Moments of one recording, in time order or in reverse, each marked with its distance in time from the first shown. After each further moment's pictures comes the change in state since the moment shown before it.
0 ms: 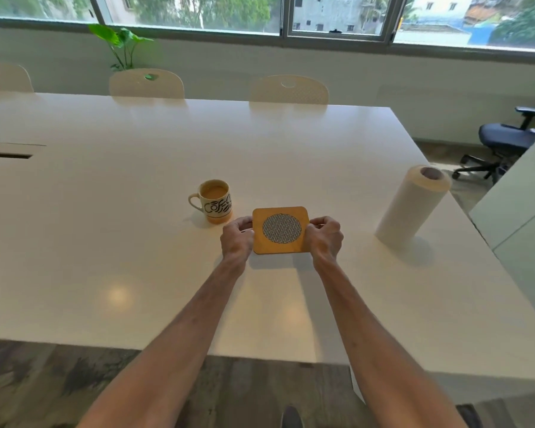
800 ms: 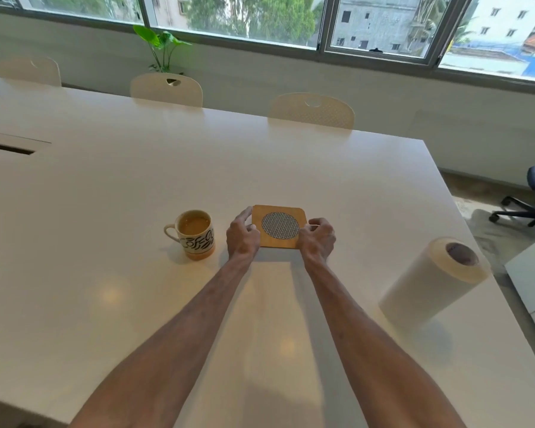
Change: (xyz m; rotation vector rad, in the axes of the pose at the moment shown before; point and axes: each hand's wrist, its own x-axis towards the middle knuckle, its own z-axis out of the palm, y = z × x) left_hand 0.110 0.048 0.088 0.183 0.170 0.170; right_hand 0.156 -0.041 0.069 -0.065 -0.079 -0.134
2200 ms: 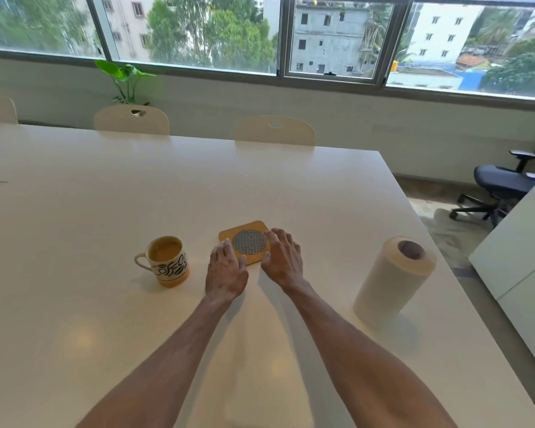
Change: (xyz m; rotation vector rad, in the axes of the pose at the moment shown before) left_hand -0.017 -0.031 0.017 0.565 -0.221 0.186; right_hand -0.020 0.006 -0.025 -0.526 -0.314 -0.576
